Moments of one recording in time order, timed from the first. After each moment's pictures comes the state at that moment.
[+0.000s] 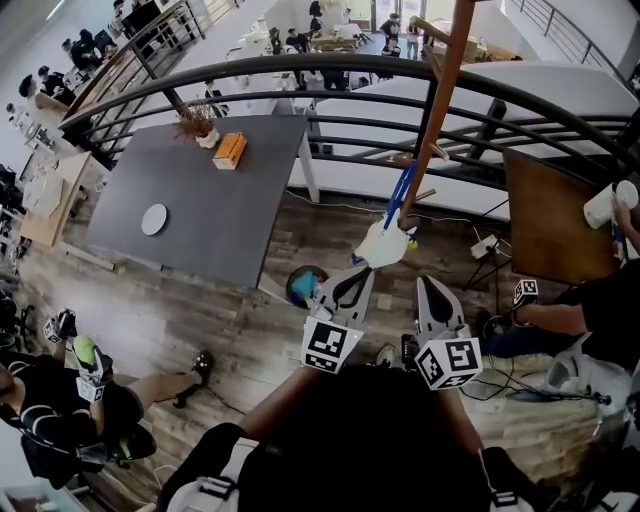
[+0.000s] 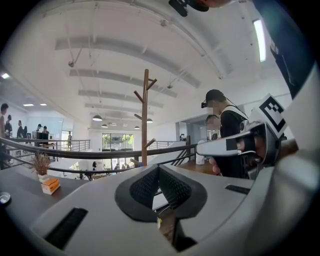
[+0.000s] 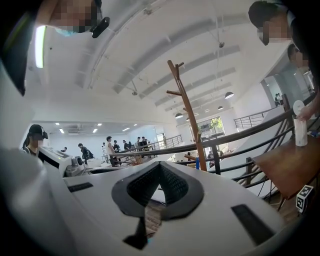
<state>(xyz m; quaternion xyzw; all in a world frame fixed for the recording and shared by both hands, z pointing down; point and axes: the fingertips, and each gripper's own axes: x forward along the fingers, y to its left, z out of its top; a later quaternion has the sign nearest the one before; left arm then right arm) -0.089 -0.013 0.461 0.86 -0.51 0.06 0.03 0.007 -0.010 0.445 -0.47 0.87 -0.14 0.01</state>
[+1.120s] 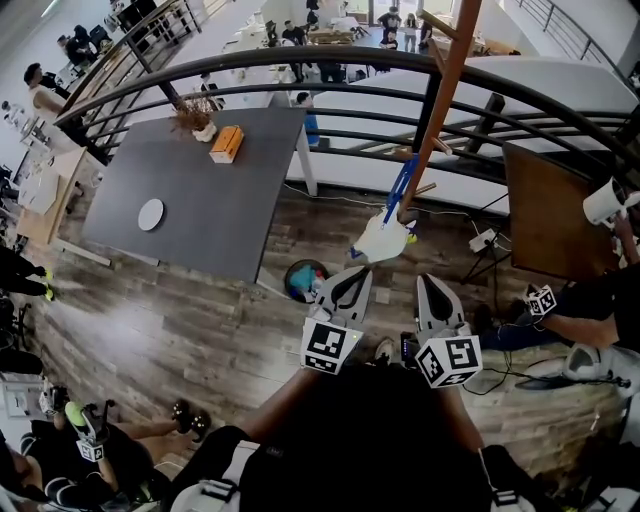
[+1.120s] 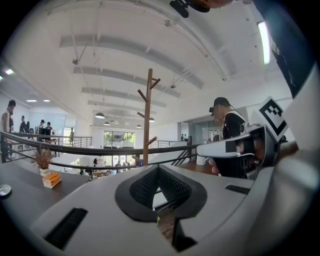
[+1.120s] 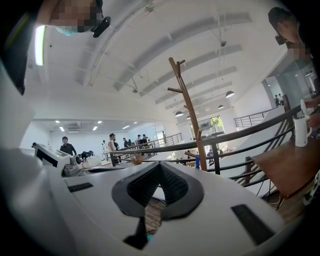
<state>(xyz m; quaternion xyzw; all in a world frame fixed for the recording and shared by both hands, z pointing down) -0.096 -0.002 0.467 0.85 -0.52 0.06 0.05 0.002 -0.003 0.451 -0.47 0.87 -0.14 0.00</state>
